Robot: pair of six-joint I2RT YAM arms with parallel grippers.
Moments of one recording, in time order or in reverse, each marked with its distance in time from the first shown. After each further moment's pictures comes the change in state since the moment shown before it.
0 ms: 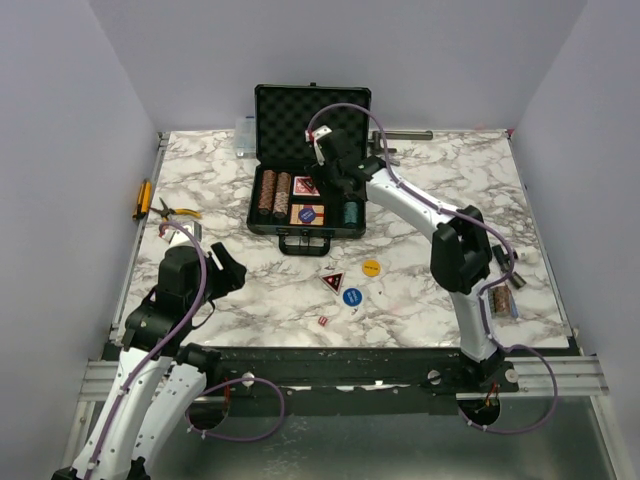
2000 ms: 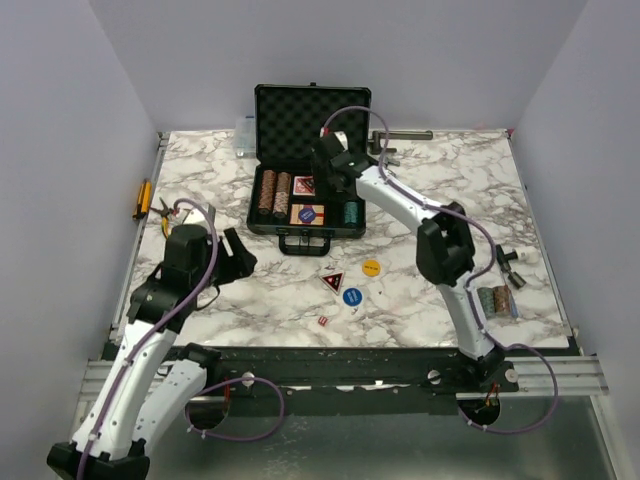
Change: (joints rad) left arm 0.000 0.100 0.036 0.030 0.072 0.062; right arm 0.008 0.247 0.258 -0.129 0.085 0.418
